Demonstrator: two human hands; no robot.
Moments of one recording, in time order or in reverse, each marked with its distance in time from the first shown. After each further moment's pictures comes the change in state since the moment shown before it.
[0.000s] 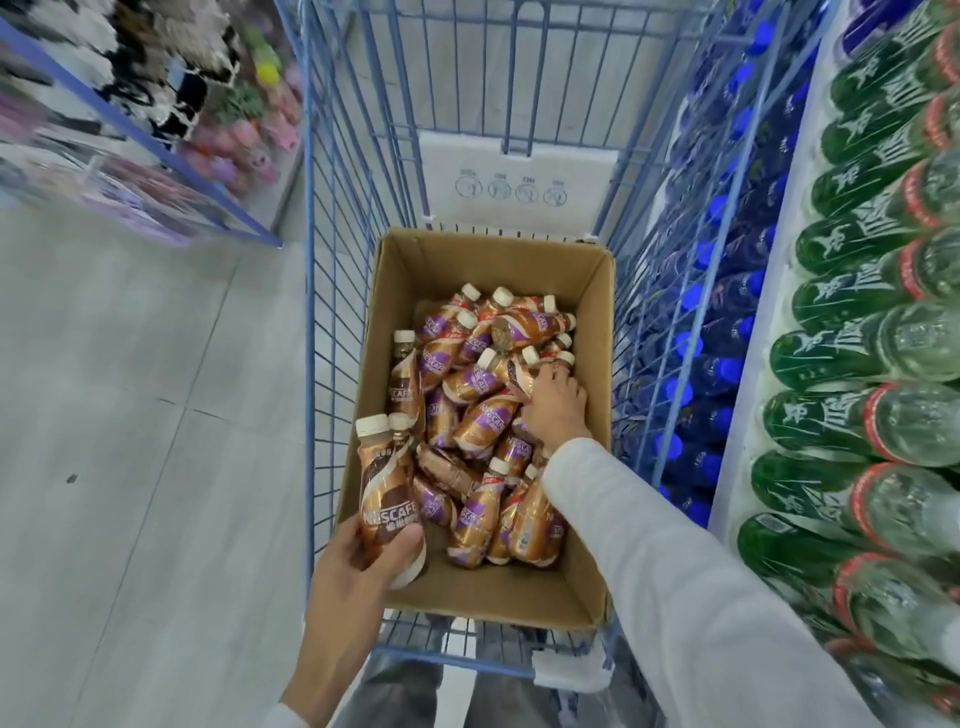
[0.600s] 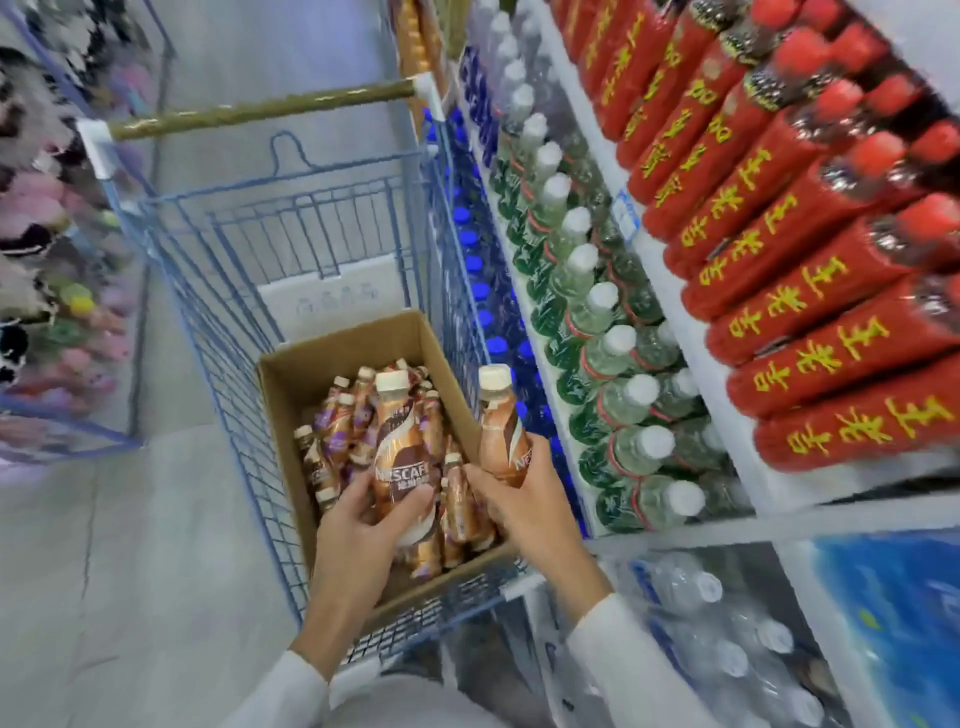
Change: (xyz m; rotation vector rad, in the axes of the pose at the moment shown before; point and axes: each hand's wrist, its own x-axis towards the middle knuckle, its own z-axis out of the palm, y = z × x) left_hand -0.101 0.093 -0.014 0.096 -0.544 0.457; right_hand -0.360 0.005 -0.090 1.237 0.453 0.153
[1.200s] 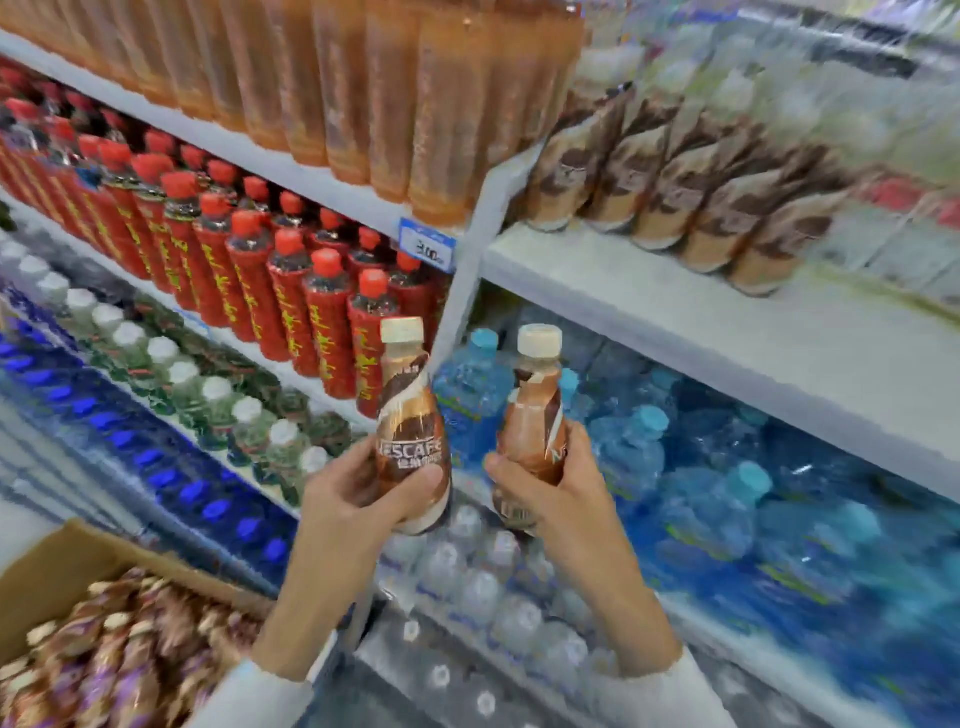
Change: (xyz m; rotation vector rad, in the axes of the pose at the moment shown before) left_hand -0.169 0.086 0.222 0.059 -0.938 0.410; right_hand -0.274 0.022 -0.231 0.446 0.768 -0.231
